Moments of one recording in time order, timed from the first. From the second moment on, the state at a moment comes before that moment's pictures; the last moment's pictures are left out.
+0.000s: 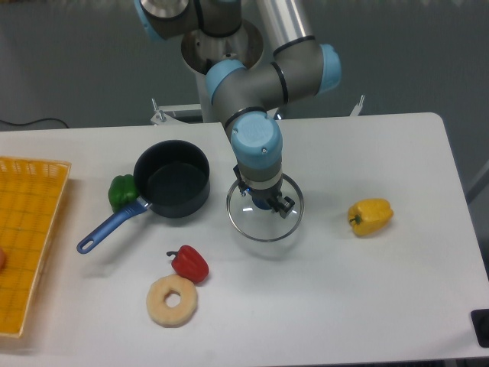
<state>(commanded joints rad) 2.44 -1.92 -1.76 -1.14 1.68 1.13</state>
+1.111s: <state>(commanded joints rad) 2.42 -1.97 -1.76 -1.14 1.68 1.14</state>
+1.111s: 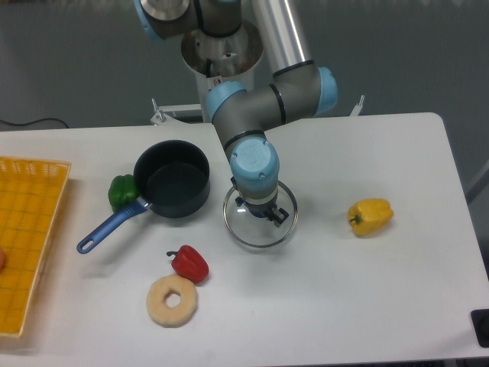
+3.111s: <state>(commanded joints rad) 2.40 -2.00 -1.76 -1.14 1.72 1.11</state>
